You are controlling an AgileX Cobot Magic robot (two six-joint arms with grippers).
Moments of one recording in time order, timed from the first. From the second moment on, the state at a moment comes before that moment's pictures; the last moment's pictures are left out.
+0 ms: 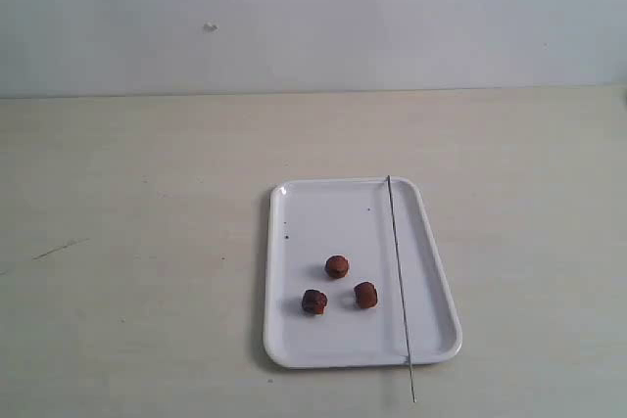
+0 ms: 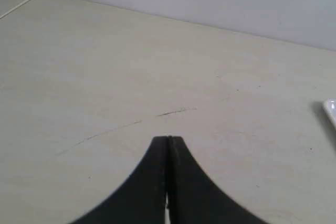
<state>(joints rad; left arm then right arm) 0.03 0.01 0.00 -0.05 0.39 -0.10 -0.08 0.01 -0.03 -0.17 0.33 0.02</state>
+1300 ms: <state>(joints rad) 0.03 0.01 0.00 -0.05 0.39 -0.10 -0.08 0.74 -0.69 0.47 0.14 -0.17</state>
